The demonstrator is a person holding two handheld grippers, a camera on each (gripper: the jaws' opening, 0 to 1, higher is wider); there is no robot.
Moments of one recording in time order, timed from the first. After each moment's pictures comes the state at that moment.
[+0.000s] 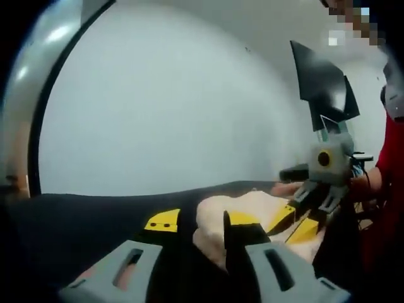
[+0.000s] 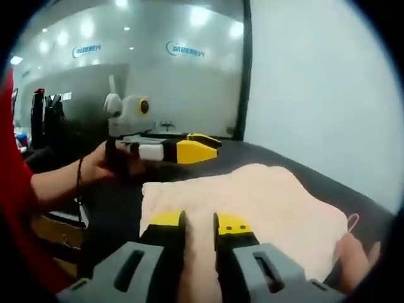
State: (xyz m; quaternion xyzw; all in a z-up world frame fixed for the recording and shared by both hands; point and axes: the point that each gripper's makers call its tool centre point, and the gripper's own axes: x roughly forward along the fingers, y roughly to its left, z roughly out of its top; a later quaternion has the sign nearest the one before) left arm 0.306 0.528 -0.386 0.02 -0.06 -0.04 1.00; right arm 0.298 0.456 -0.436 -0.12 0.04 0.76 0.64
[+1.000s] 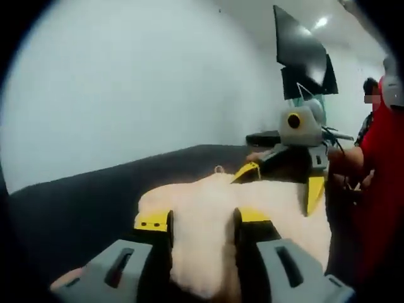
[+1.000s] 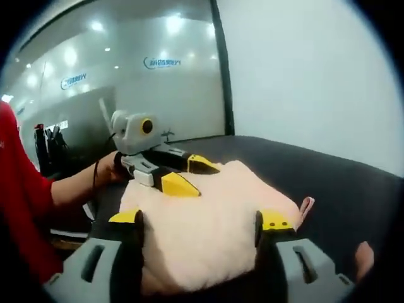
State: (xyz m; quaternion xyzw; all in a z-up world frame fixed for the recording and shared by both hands) left arm 0.362 0.475 -0.433 0.02 0.09 -0.17 0.98; right arm 0.359 0.421 -0.433 -0.06 0.11 0.76 0.64
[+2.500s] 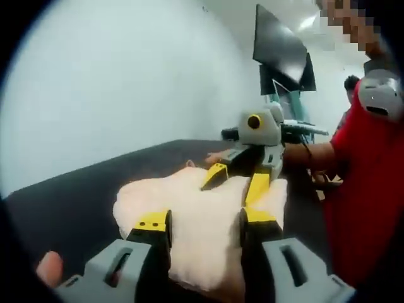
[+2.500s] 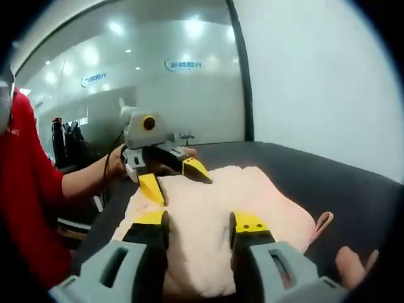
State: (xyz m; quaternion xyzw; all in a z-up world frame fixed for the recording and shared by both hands) left arm 0.328 0.448 -0.437 0.03 0.11 -0.25 0.96; right arm 0.343 0.420 -0.432 -0.05 0.07 0.81 0.58
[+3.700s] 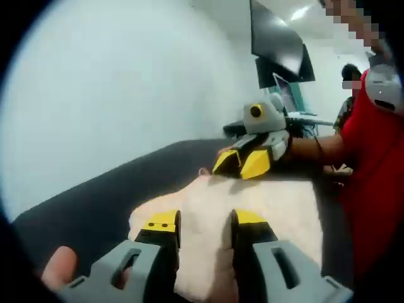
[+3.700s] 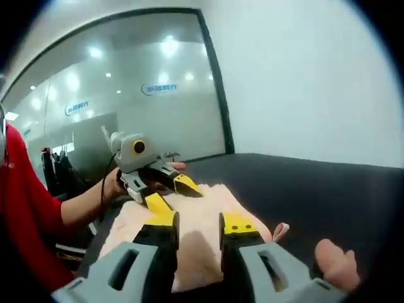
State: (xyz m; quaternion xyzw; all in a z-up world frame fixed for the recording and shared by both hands) left arm 0.373 0.460 -0.434 0.08 0.12 -0.24 0.96; right arm 0.396 0.414 -0.409 -0.01 0.08 0.76 0.64
